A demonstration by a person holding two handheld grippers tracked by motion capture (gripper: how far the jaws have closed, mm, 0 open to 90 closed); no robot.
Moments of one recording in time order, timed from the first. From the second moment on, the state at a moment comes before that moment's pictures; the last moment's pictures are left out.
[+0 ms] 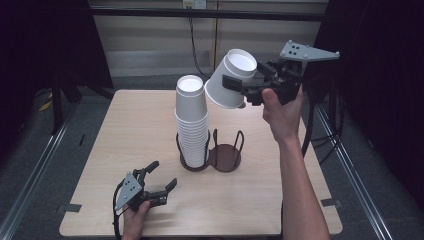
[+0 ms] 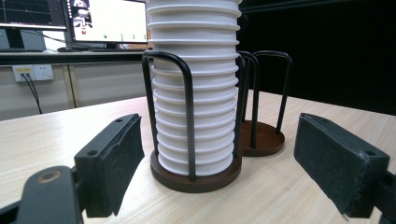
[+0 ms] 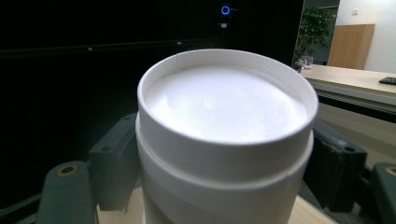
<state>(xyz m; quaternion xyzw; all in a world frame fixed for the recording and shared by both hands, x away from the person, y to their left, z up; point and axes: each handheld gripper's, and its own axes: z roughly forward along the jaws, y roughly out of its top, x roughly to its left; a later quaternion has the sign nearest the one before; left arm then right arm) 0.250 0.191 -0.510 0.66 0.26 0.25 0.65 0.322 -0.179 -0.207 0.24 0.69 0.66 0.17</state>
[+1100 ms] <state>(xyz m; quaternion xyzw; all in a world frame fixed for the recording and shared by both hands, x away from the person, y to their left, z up) 0.251 0.191 -0.508 0.67 0.26 0.22 0.66 0.303 -0.195 -0.280 0.25 0.71 0.63 0.16</state>
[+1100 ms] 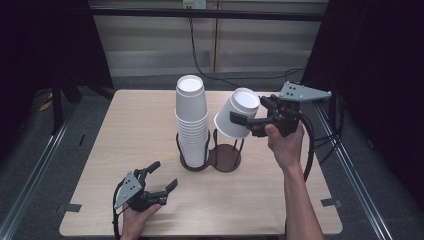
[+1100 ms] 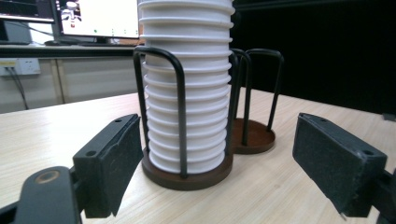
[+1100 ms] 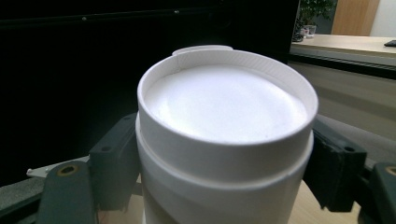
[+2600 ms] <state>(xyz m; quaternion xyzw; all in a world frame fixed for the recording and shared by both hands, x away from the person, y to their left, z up) 0.248 0.162 -0.457 0.72 0.17 0.15 0.66 0.276 -0.151 -0.370 0.24 0.74 0.62 0.09</state>
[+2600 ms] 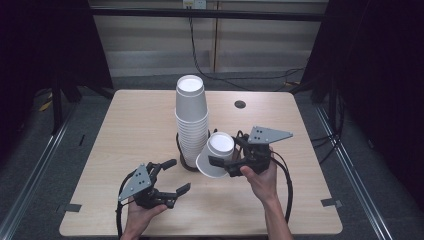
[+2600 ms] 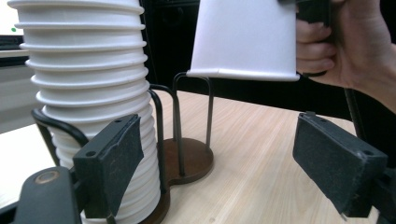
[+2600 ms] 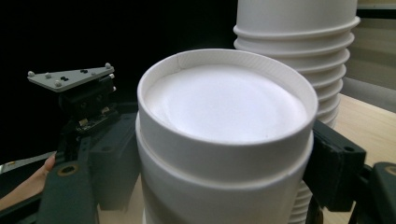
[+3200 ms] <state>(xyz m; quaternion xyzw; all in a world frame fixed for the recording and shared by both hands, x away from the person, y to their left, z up) 0.247 0.144 -0.452 0.73 0.14 0.13 0.66 0.270 -0.142 -0.396 0.23 0.74 0.62 0.07</state>
